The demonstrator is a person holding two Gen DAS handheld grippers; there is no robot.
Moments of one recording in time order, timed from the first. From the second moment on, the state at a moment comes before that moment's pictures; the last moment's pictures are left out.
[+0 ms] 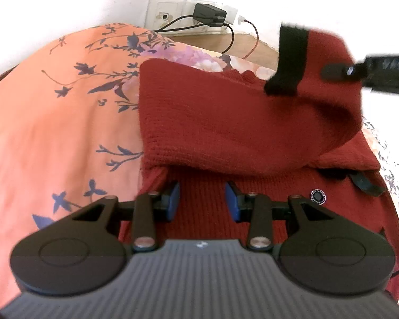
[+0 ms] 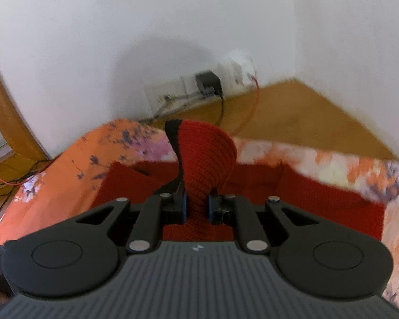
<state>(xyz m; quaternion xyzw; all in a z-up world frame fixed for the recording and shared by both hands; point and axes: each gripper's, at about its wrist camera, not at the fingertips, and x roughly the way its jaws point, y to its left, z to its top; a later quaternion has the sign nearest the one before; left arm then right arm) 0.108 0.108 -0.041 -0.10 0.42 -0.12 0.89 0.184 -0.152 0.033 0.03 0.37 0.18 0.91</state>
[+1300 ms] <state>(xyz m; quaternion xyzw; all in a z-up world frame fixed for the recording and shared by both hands) 0.125 0.087 -0.005 -0.10 0.41 -0.08 0.90 0.194 -0.133 -0.026 -0.02 0.39 0.16 0.91</state>
